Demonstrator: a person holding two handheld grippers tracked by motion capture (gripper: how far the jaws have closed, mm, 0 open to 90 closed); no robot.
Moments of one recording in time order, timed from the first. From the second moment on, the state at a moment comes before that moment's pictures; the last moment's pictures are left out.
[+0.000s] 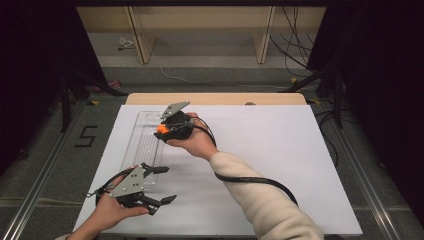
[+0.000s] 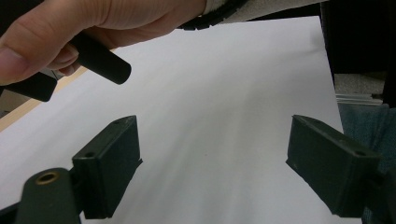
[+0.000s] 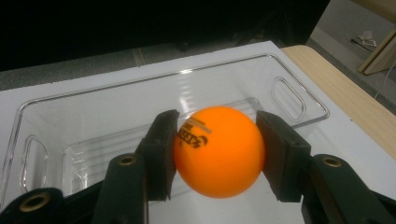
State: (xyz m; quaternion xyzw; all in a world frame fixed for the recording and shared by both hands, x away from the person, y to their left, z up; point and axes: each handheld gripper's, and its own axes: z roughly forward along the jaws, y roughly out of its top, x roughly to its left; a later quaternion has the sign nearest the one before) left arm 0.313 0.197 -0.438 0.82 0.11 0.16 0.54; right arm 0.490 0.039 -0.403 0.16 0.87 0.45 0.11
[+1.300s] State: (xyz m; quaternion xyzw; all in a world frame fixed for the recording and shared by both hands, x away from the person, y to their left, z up) left arm 0.313 0.197 -0.438 0.82 0.11 0.16 0.54; right arm 0.493 0.054 -0.401 0.15 0.87 0.45 0.10
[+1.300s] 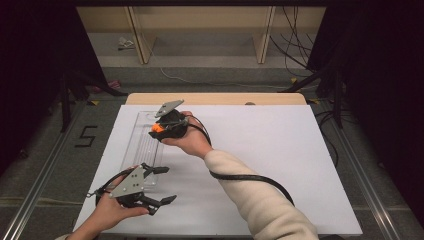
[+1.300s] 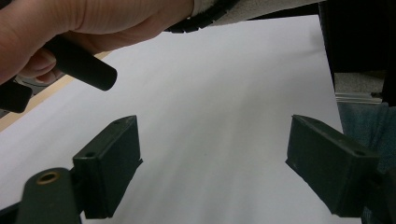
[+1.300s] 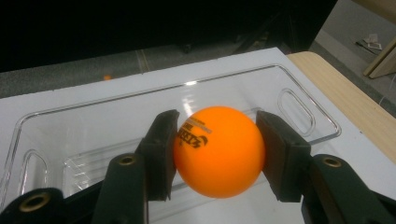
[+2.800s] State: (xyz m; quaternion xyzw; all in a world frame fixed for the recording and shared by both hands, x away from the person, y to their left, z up) left arm 0.313 0.197 -0.438 0.82 0.10 0.16 0.54; right arm 0.496 0.076 -0.403 0.14 0.88 0.45 0.09
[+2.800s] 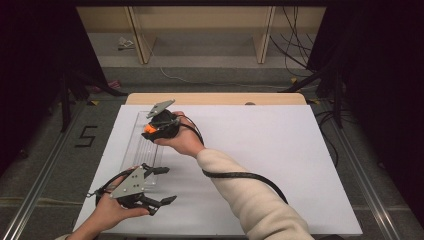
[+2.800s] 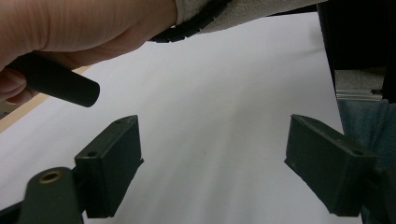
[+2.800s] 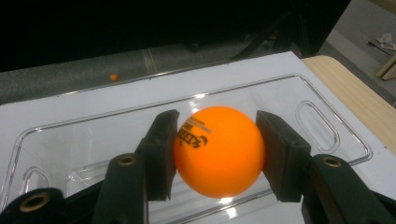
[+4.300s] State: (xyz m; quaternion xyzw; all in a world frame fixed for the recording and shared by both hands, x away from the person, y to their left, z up) left arm 0.313 0.197 -0.438 0.82 0.10 0.16 0.54; right arm 0.503 0.093 -0.413 0.14 0.89 0.43 0.08
